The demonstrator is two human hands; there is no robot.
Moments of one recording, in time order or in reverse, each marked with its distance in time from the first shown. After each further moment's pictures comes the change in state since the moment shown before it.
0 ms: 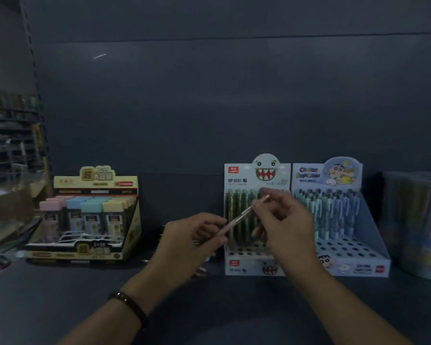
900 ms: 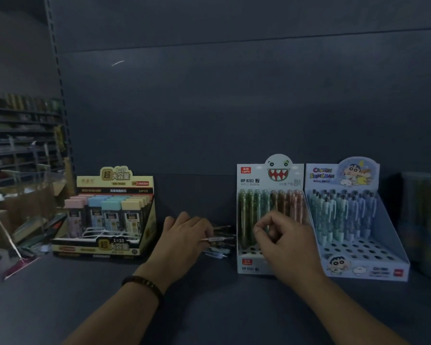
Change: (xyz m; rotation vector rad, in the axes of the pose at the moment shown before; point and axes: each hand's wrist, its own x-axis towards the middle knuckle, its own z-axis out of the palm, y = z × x) left_hand 0.002 -0.053 -0.019 0.761 -0.139 0.096; right_hand -0.014 0.017 -0.004 -0.554 -0.196 -0.198
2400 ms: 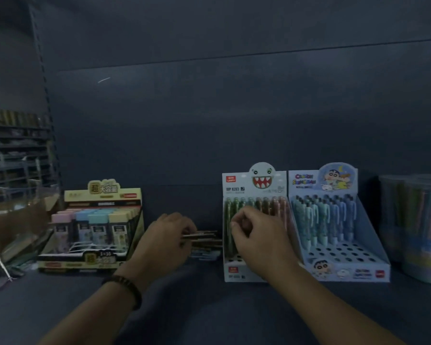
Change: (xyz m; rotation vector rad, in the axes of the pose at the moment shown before) left_hand 0.018 -0.009 -0.013 -0.070 0.050 -0.077; right_hand 0.020 -0.015 0.001 -0.101 0.004 -0.126
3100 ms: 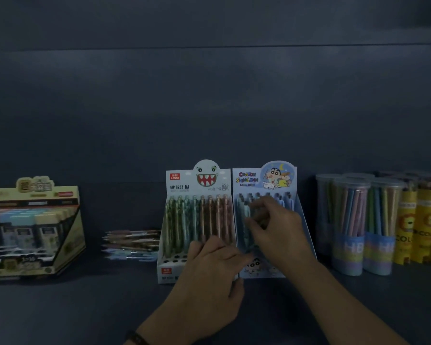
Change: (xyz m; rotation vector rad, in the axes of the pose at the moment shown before) left_hand -0.010 0.214 0.042 -0.133 -0.149 0.279; right_hand -0.006 0.105 -0.105 -0.107 0.085 0.110
